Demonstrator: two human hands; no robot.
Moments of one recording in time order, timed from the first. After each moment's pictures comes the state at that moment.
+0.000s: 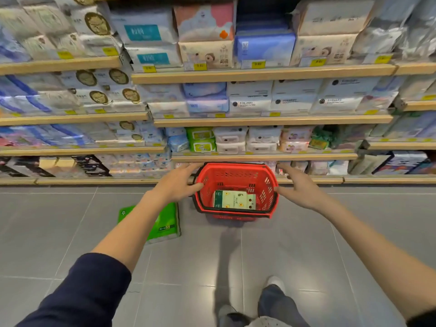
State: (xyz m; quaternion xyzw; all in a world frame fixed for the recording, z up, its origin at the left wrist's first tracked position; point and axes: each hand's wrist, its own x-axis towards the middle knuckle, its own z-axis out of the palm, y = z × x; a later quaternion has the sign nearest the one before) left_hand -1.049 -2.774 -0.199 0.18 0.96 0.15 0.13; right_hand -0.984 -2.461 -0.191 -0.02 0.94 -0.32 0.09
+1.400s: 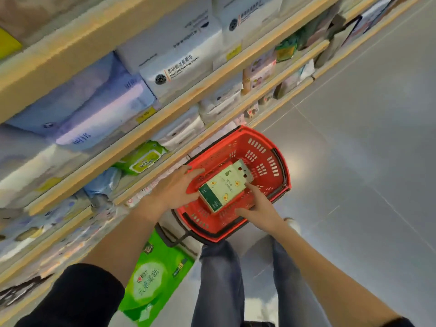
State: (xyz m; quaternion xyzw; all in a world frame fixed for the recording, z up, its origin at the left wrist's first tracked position) left_hand -1.424 -2.717 -0.436 0.48 0.80 0.01 0.37; right_hand -1.215 -2.591 -0.435 0.42 0.67 -0.59 0.15
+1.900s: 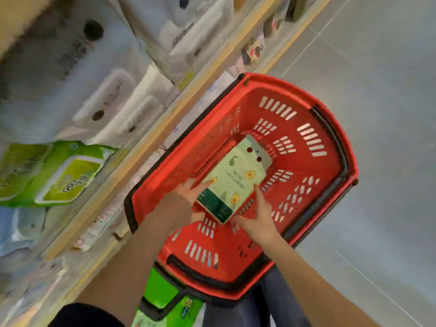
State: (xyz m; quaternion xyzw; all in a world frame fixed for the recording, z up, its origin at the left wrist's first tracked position) left_hand -1.453 -2.701 -0.747 0.50 0.72 -0.11 0.46; right_hand -1.258 -2.626 -0.742 0.59 0.49 -0.63 0.09
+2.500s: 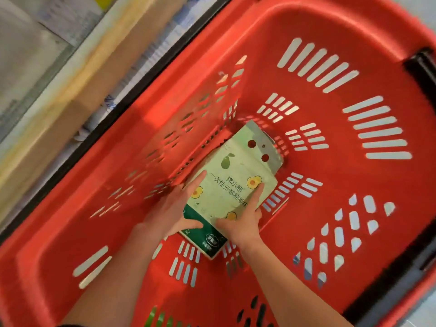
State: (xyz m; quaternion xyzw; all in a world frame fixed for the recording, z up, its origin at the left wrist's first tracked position) left_hand -1.448 -2.697 -0.936 0.46 0.73 -0.01 0.50; right_hand -1.288 -2.622 -0.909 0.66 0.41 -0.63 0.09
